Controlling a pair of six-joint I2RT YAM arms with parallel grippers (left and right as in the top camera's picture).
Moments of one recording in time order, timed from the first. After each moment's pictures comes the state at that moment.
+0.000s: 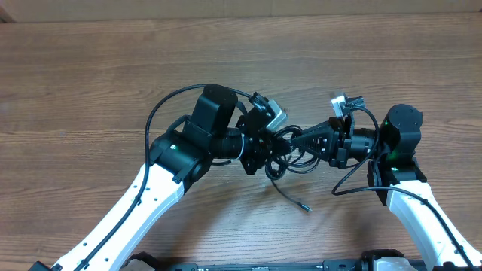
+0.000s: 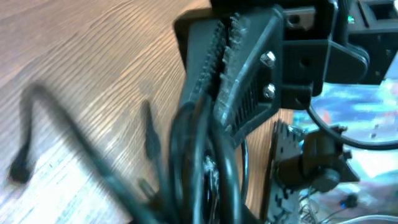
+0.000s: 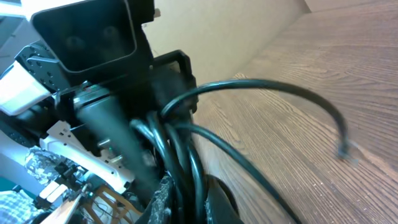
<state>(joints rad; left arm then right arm) -0.58 1.35 1.12 -0.47 0.73 0.02 0.04 1.26 0.59 0.52 -1.42 0.55</state>
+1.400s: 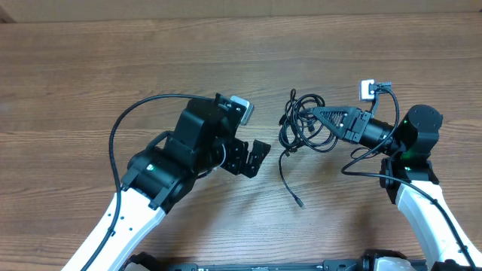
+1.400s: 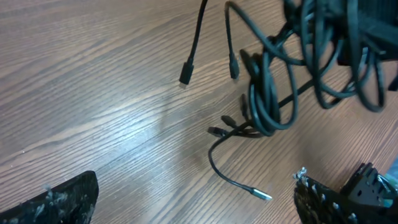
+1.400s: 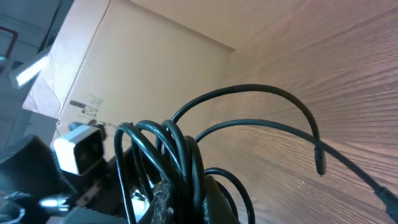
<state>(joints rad) -0.58 1.20 1.12 -0.68 0.25 -0.23 -0.09 1.26 0.59 0.54 -1.18 1.03</state>
